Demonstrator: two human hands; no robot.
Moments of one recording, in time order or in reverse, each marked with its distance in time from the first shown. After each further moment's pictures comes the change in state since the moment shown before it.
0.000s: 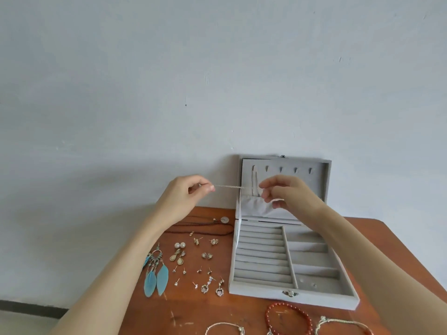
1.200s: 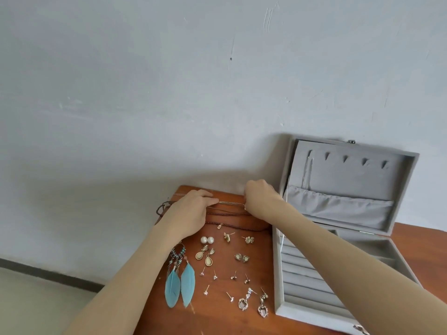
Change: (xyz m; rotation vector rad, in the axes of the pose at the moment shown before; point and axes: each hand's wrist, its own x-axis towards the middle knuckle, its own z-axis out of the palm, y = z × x) left_hand 0.012 -0.145 0.029 0.524 -0.224 -0.060; right_hand 0.089 0.038 0.131 -1.163 -0.108 0.041
